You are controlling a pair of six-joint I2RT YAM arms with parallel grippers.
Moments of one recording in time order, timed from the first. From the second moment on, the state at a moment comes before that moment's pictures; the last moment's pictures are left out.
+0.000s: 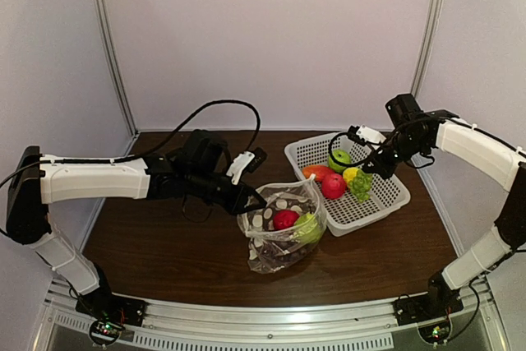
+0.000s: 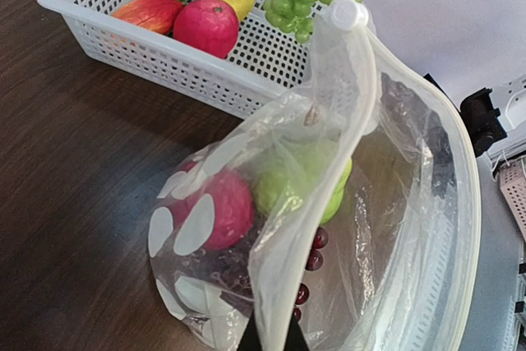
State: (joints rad) left arm -0.91 1.56 1.08 -0.19 0.36 -0.27; right arm 0.30 1.46 1.26 -0.82 -0.23 -0.57
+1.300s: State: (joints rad) left arm -0.91 1.58 1.12 -0.21 0.38 -0.26; right arm 0.30 1.74 1.27 -0.79 -0.29 -0.46
